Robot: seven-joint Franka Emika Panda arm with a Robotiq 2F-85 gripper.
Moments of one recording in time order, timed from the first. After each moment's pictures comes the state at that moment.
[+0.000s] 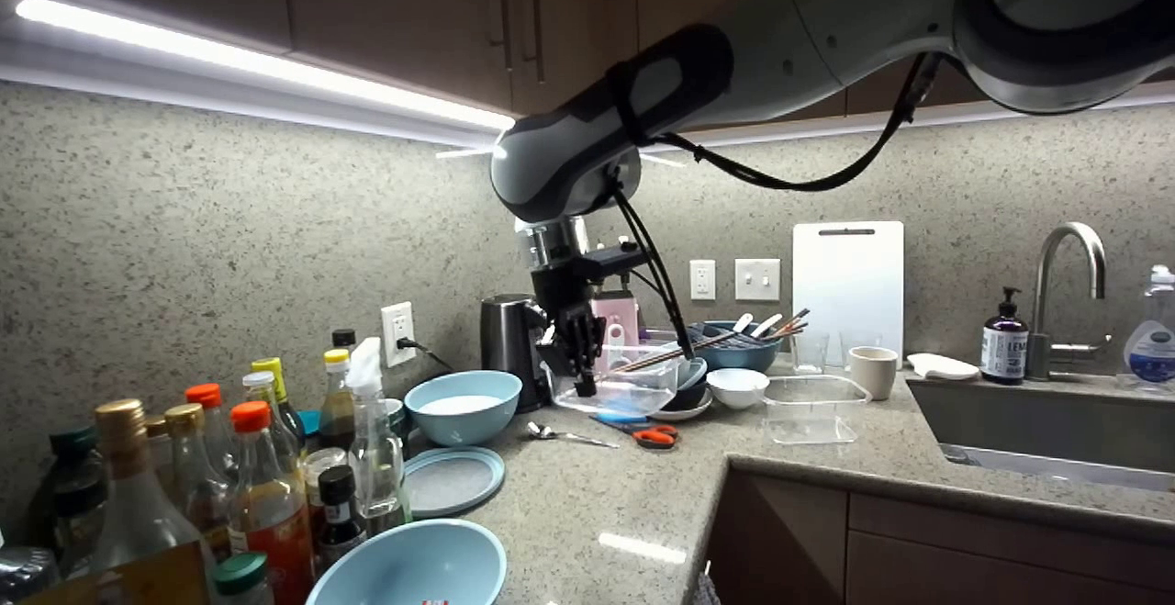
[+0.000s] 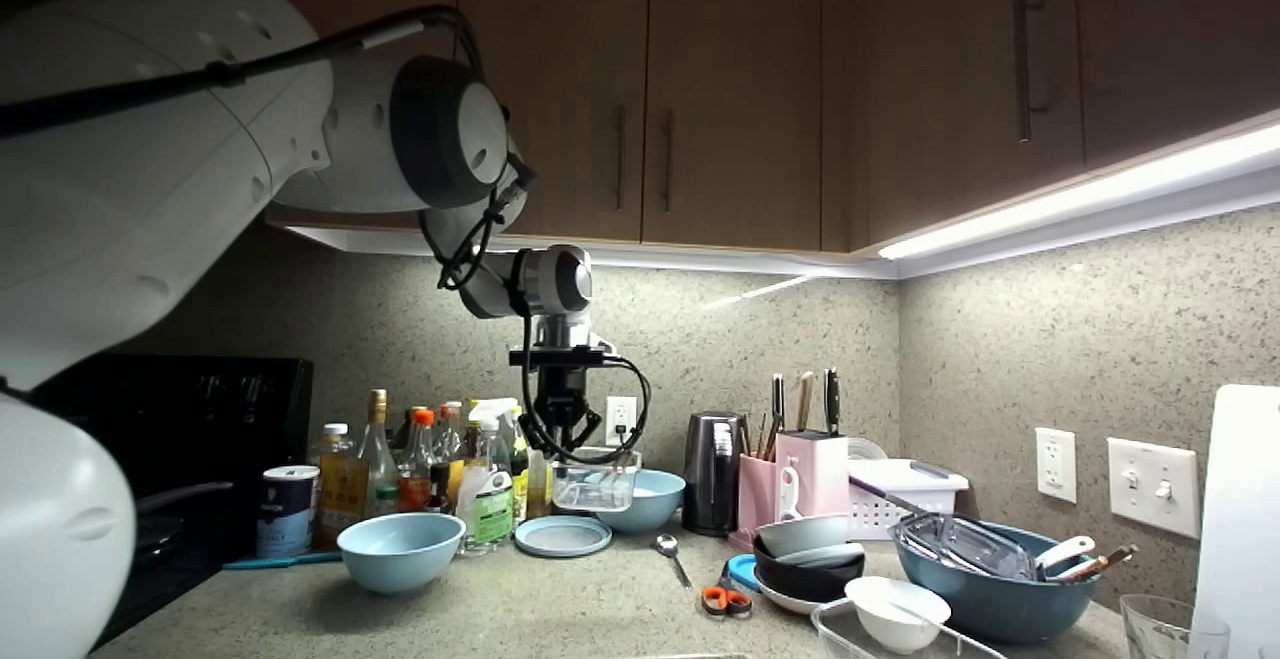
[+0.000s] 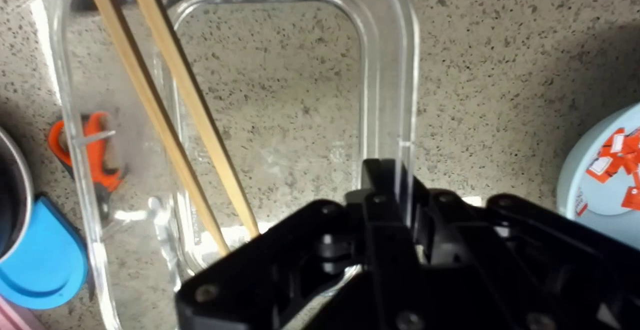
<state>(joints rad) 0.17 0.59 0.03 -1.33 -0.09 1.77 -0.11</state>
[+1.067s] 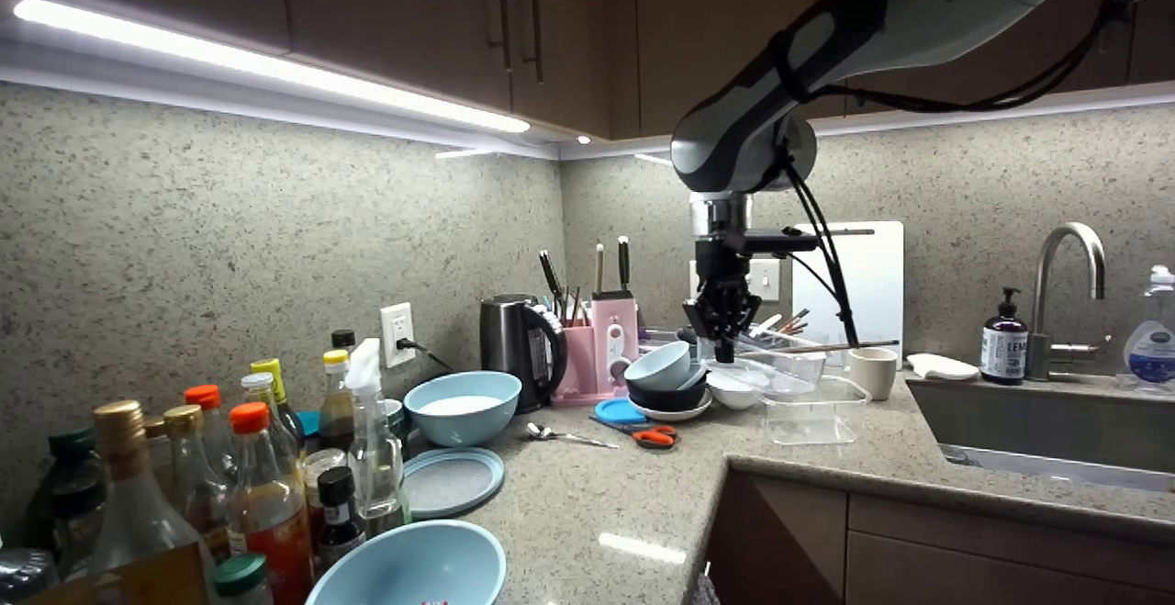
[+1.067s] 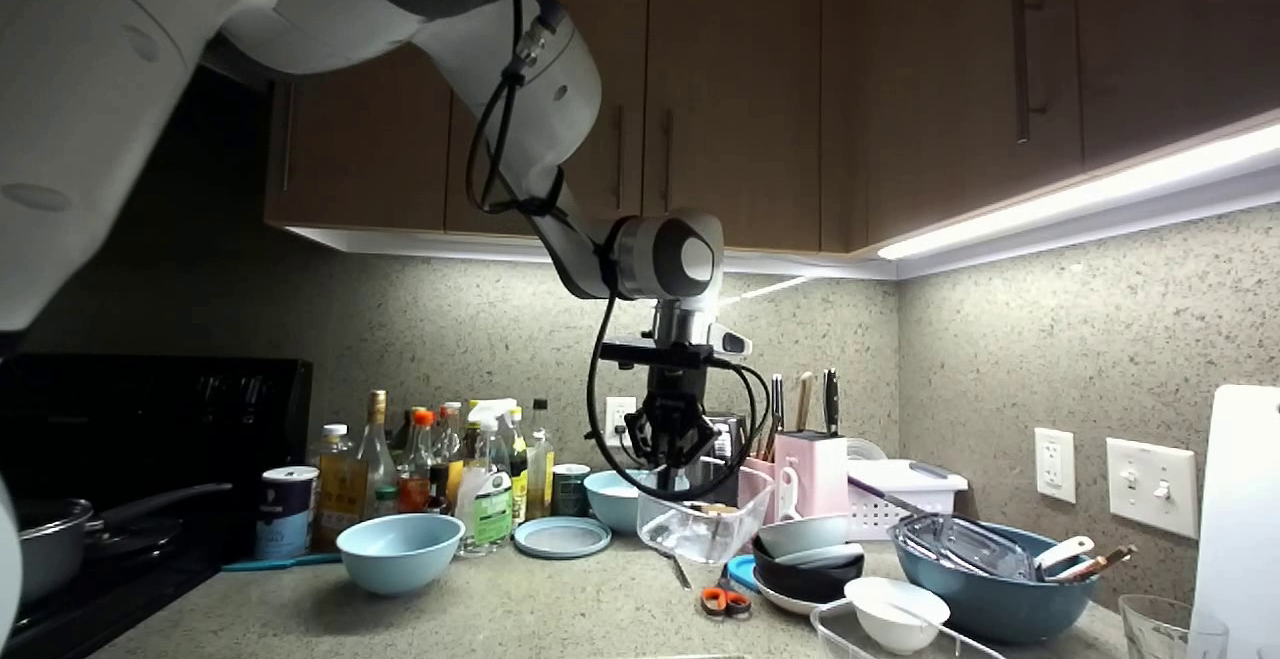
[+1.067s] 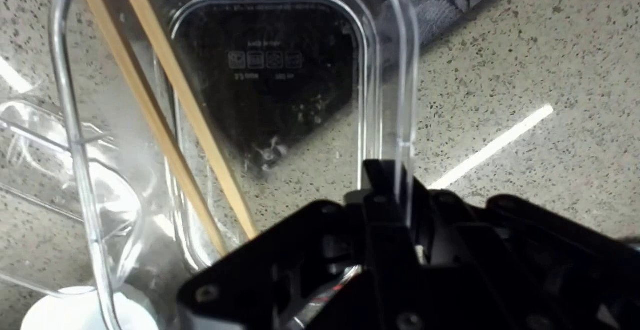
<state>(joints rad) -0.09 0.25 -0.07 -1.82 0.08 2.01 -0.03</state>
